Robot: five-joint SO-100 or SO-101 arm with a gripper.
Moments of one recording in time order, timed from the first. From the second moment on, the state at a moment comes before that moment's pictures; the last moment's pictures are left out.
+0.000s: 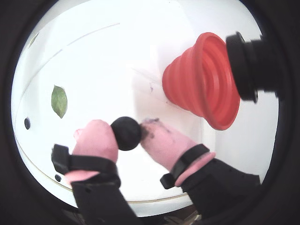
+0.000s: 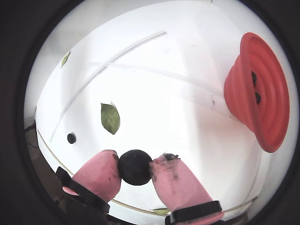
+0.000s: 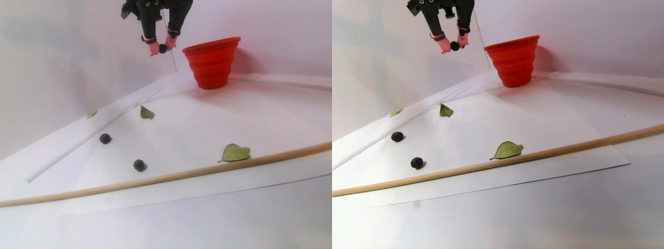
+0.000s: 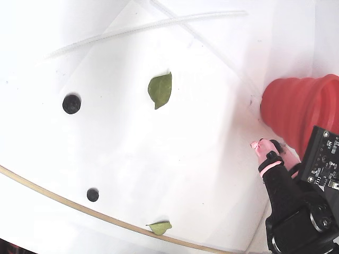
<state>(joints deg) 3.1 133.7 140.5 5.3 -117.6</state>
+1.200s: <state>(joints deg) 16.1 128.6 130.6 3.5 -119.0</state>
